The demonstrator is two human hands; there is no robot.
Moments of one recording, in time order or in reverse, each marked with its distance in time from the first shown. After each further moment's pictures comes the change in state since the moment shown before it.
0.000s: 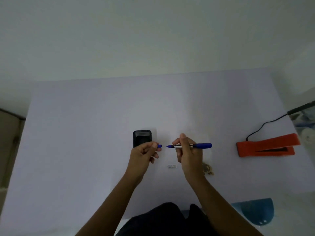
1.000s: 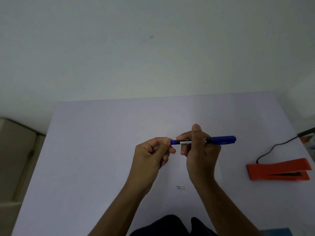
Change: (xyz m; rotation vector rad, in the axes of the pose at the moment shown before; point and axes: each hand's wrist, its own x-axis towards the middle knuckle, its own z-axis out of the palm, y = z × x) left_hand -0.051 0.143 -0.009 -0.127 -0.016 0.232; right_hand -0.012 -0.120 0.060 0.151 0.005 -0.343
